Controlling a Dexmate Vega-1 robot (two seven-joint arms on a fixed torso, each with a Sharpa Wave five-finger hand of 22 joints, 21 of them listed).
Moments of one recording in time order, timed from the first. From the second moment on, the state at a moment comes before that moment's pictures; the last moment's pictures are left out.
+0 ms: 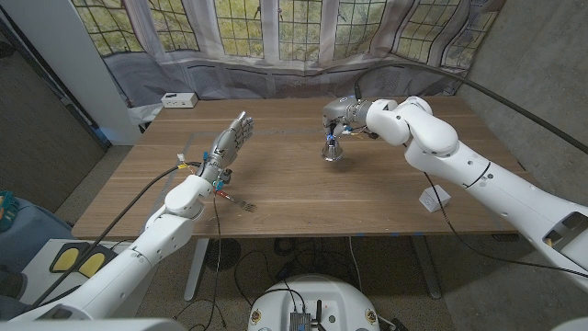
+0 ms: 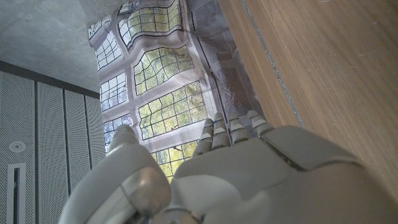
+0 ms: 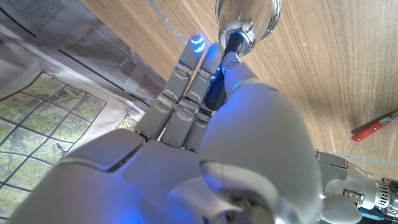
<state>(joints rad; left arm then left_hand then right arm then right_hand) 1.00 0.62 0.34 -1.51 -0.59 -0.38 -0.05 0.24 0.09 0.12 -0.09 0.19 0.11 0.11 0.19 0.18 0.11 0.08 0.21 0.19 0.06 0.10 0.19 0.18 -0.05 0.12 0.20 0.18 -0.51 -0.74 -0.74 -2.03 -0.93 -0.23 0.66 1.26 0.12 0.30 -0.15 0.17 1.09 -0.06 0.24 0.23 1.03 -0.05 0.29 0.33 1.15 -0.22 0.28 0.49 0.94 -0.13 0.77 0.18</state>
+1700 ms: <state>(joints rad) 1.01 0.63 0.33 -1.52 -0.60 -0.37 -0.04 0.25 0.09 0.12 -0.10 0.19 0.12 0.11 0.19 0.18 0.11 0.08 0.21 0.19 0.06 0.10 0.19 0.18 -0.06 0.13 0.20 0.18 -0.48 -0.69 -0.82 -1.87 -0.96 -0.25 0.59 1.26 0.12 0.30 -0.15 0.17 1.09 -0.06 0.24 0.23 1.03 -0.05 0.29 0.33 1.15 -0.21 0.28 0.49 0.94 -0.13 0.79 0.17</state>
